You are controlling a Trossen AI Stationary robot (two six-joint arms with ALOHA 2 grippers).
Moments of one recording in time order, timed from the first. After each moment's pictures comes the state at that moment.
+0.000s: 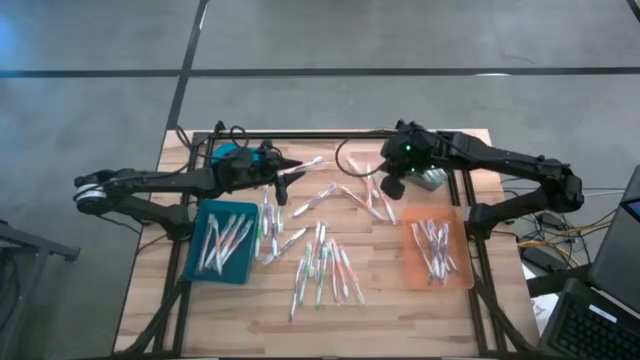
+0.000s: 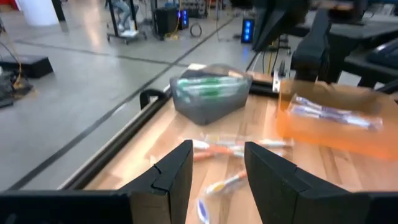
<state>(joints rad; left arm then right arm) 0.31 1.17 0.62 0.39 -0.02 -0.02 -0.34 1.24 1.16 -0.80 0.05 0.08</state>
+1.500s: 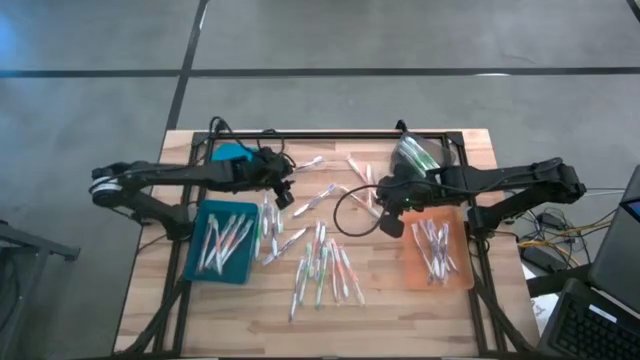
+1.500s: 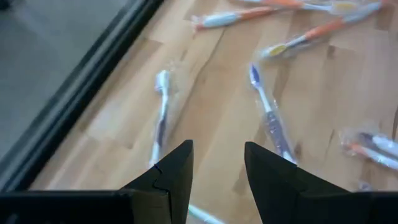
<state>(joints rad) 0.28 1.32 0.84 -0.26 -0.24 -0.03 0.05 1.25 1.10 -0.80 0.24 0.29</state>
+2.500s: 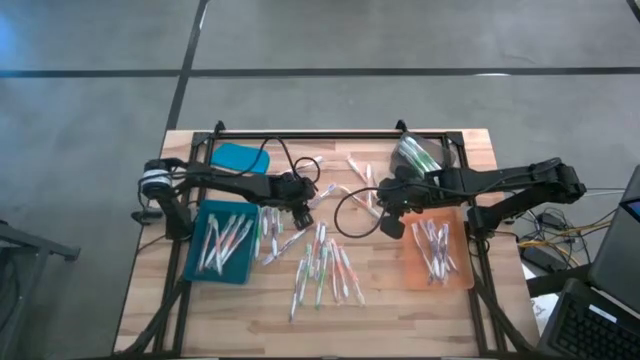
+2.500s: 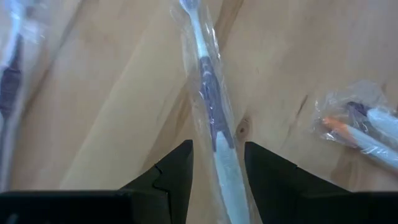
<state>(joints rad) 0.16 1.72 0.98 -0.28 -0.18 -0.24 0.05 1.25 1.06 -0.80 0.24 0.31</state>
